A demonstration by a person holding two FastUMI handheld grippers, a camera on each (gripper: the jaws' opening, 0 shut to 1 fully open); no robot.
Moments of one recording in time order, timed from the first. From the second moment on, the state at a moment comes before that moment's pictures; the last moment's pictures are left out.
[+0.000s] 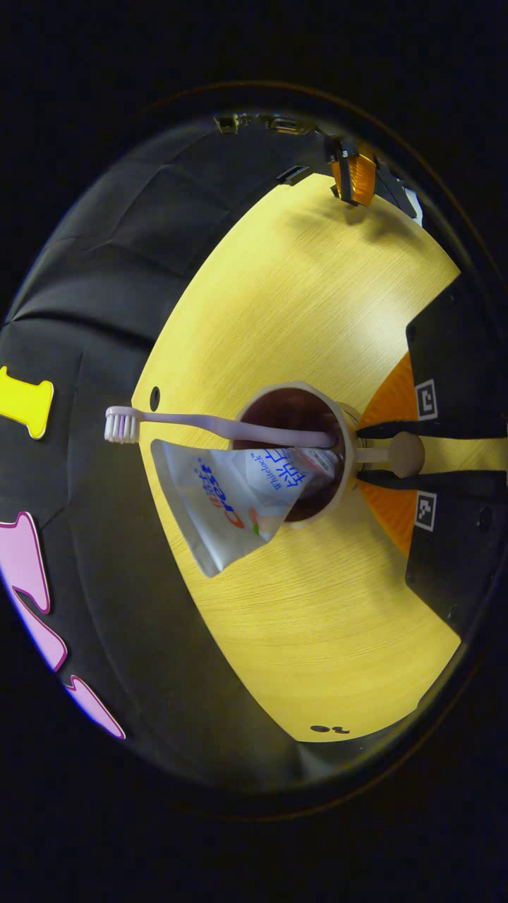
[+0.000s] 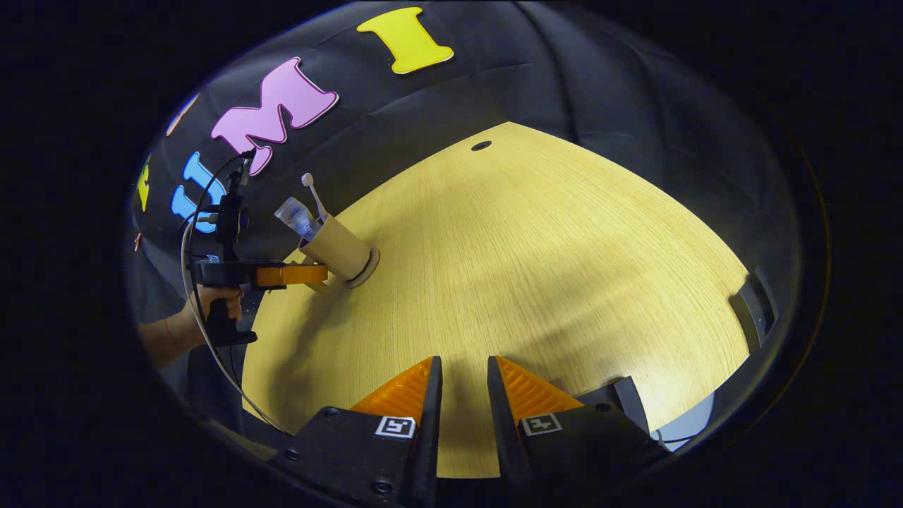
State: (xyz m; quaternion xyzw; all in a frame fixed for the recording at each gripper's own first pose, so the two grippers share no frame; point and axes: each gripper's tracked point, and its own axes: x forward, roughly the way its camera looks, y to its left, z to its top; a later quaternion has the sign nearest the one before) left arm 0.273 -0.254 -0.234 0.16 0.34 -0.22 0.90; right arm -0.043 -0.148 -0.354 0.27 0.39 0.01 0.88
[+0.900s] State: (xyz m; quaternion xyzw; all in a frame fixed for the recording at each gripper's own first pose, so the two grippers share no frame) left arm 0.252 -0.235 -0.201 0.17 0.28 -0.22 0.92; right arm -0.026 -0.128 -0.333 0.26 0.38 0.03 0.89
